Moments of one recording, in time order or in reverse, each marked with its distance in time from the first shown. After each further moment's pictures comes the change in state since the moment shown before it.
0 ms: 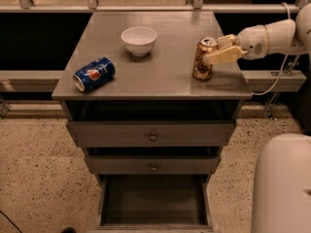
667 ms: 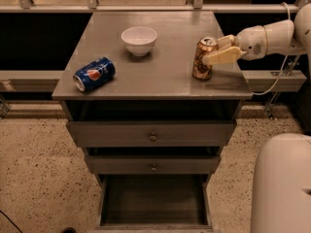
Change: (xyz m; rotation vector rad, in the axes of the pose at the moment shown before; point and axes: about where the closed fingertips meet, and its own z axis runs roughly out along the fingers) arm -0.001 -0.003 0.005 0.002 -0.006 0.001
